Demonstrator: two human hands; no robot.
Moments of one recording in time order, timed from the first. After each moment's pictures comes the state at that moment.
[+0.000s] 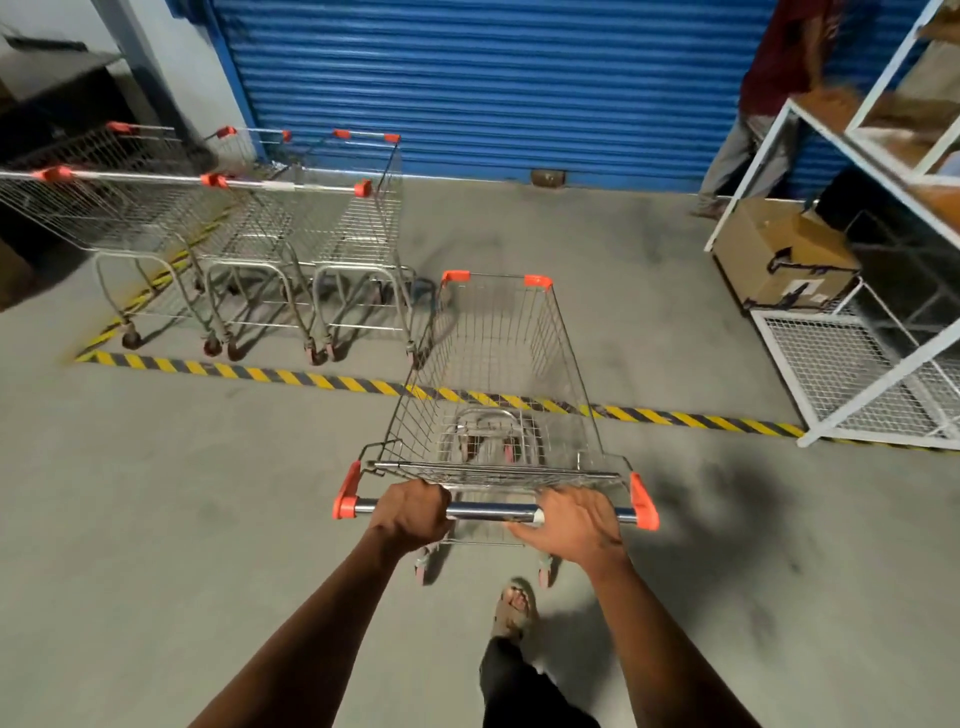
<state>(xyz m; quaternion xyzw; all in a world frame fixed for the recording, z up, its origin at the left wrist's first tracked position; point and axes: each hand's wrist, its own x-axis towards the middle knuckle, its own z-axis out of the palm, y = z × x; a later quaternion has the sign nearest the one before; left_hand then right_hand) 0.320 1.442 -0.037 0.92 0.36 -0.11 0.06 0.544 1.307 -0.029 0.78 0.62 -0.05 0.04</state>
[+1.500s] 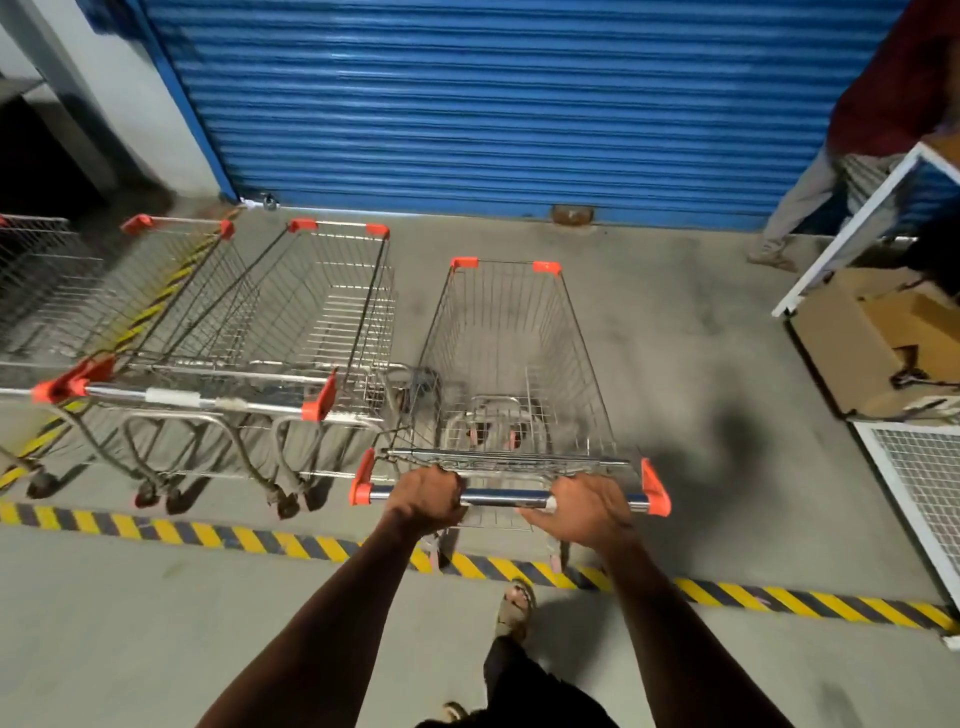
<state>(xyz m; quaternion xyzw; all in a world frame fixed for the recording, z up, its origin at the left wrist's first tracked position) 0.628 2.173 -0.044 0.93 0.35 -0.12 0.07 0.845 2.035 -0.027 0.79 0.61 -0.06 0.07</state>
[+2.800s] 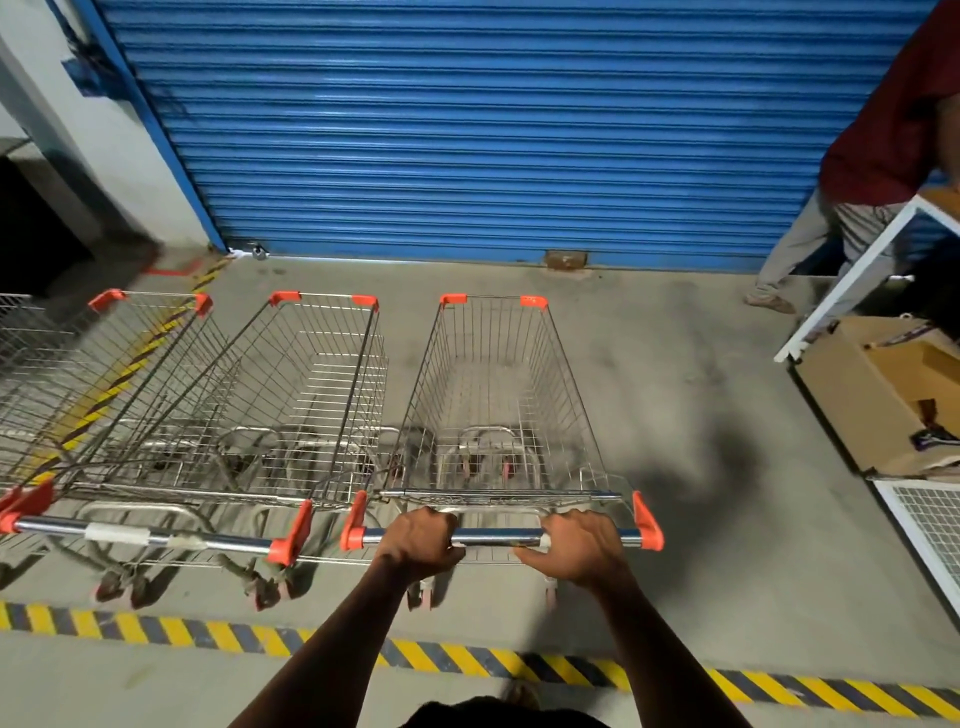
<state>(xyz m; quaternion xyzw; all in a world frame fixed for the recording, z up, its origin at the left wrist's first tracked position) 0.689 2.315 -0.043 0.92 0.35 -0.12 0.11 0.916 2.174 -0.050 0.79 0.60 -0.07 0.03</state>
